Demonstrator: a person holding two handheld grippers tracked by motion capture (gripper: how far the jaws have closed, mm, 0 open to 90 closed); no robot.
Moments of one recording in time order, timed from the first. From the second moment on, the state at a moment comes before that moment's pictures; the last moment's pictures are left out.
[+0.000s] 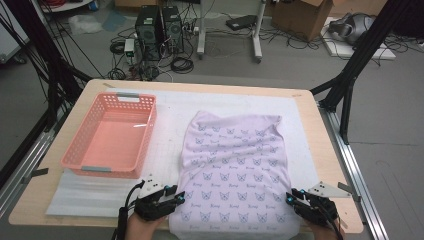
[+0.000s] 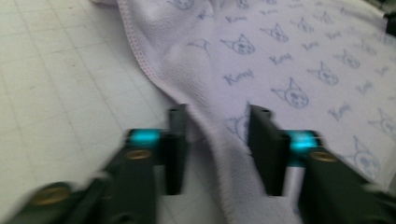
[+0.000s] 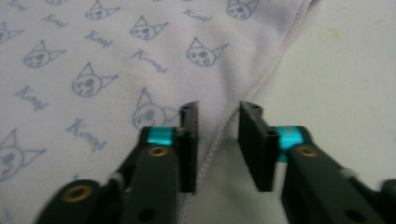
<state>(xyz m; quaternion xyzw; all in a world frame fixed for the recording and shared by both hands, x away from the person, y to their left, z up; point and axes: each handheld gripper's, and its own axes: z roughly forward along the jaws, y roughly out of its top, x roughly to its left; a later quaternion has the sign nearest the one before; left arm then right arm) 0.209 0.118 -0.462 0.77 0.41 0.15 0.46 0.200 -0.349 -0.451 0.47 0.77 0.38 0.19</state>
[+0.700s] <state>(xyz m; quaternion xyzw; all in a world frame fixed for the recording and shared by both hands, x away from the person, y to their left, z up) 0.195 0.122 -0.455 0.76 0.41 0.12 0.48 0.180 -0.362 -0.442 0.48 0.76 0.40 0.18</state>
